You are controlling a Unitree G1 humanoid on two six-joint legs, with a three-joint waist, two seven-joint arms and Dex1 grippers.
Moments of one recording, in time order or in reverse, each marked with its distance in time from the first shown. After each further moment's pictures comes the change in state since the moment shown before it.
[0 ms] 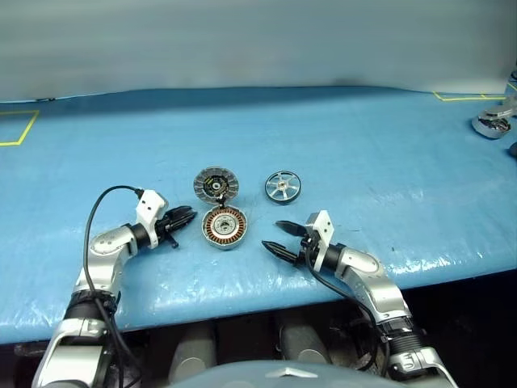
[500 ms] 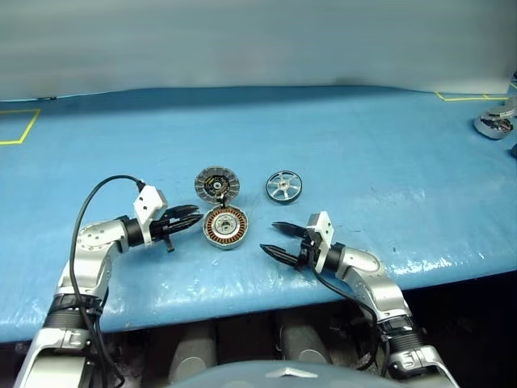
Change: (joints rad) left arm 0.002 0.070 -0.029 -0.225 -0.046 0.067 -0.124; right arm -0.009 -0.002 0.000 0.007 0.032 -0.024 0.090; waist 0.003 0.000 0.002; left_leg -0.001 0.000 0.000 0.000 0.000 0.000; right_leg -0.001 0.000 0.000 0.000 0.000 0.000
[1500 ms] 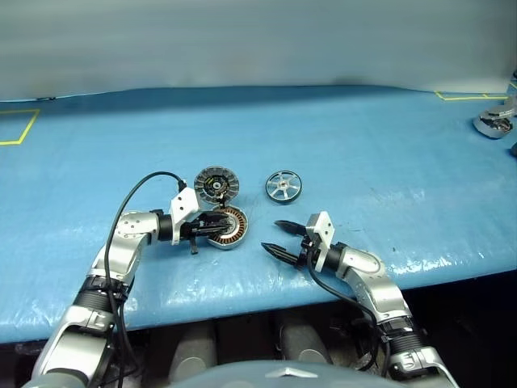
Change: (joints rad) left arm -0.110 -0.064 -0.159 0.068 0.083 -0.020 -0.060; right arm 0.010 -0.001 0.001 0.000 -0.040 -0.037 -0.042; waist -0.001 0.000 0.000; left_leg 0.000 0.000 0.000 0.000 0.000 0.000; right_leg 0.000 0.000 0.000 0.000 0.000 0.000
